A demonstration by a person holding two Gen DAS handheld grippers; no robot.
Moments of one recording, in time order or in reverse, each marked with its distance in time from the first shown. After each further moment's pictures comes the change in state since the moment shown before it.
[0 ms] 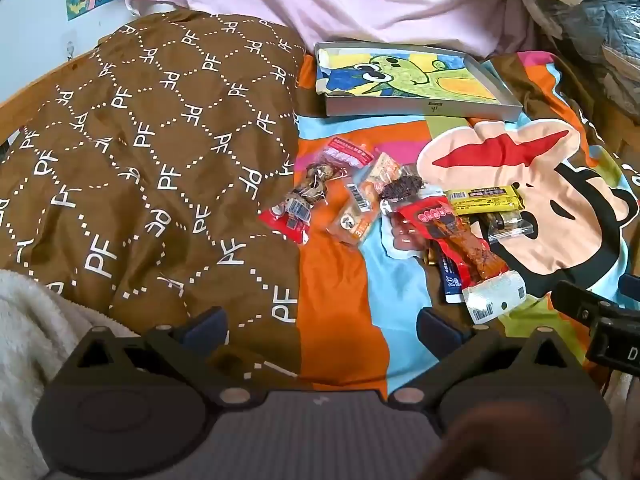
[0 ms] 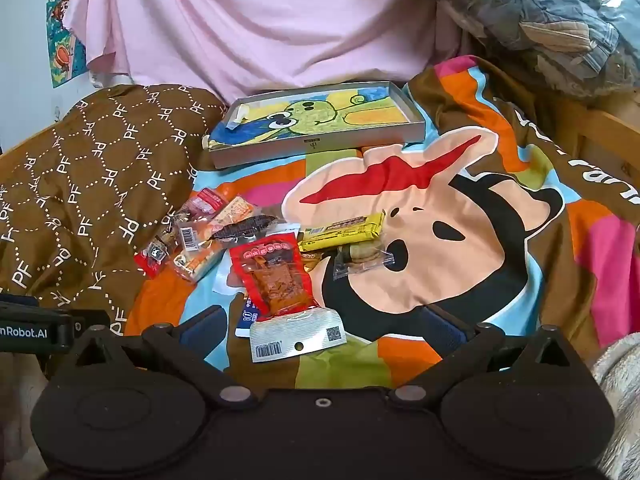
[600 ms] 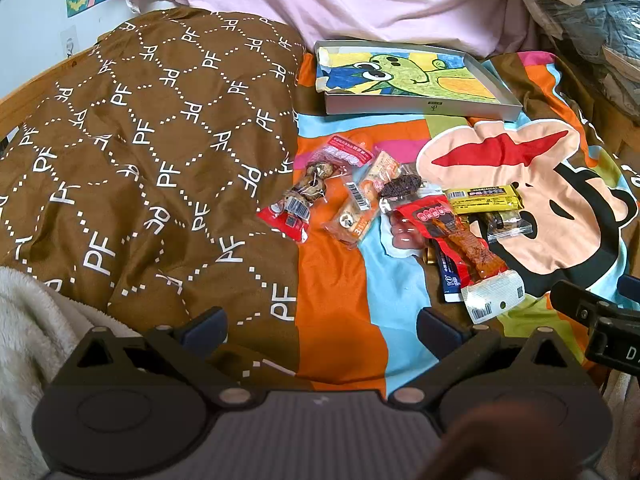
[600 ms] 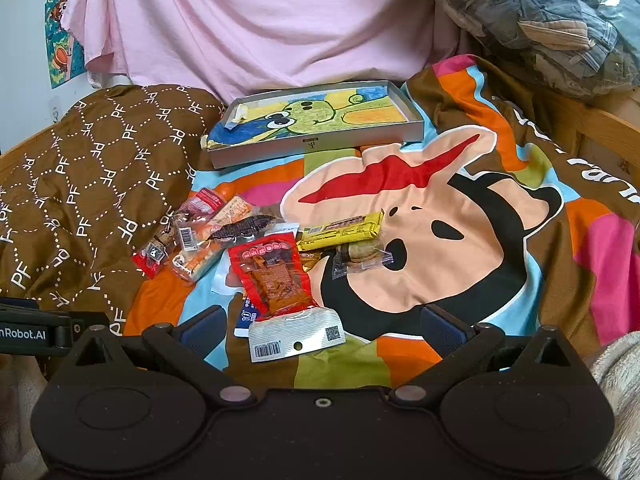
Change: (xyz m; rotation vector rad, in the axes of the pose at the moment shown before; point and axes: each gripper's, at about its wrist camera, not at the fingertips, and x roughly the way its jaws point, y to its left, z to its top) left arm 0.000 0.001 0.001 -0.005 0.004 -0.003; right arm 0.000 0.000 0.000 0.000 0.003 0.001
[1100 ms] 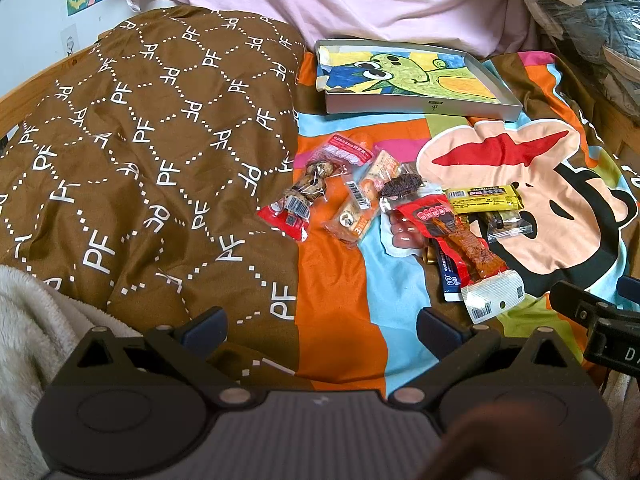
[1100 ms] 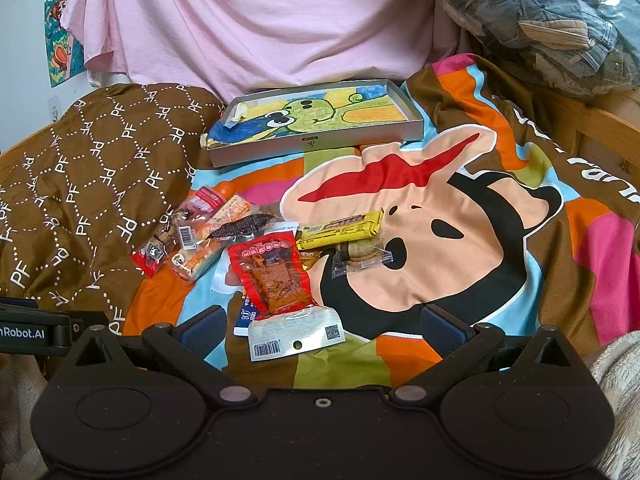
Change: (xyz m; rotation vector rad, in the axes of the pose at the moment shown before) left arm 0.000 0.000 0.000 -0.001 0.002 -0.002; right arm 0.001 0.000 0.000 0.000 0.001 0.000
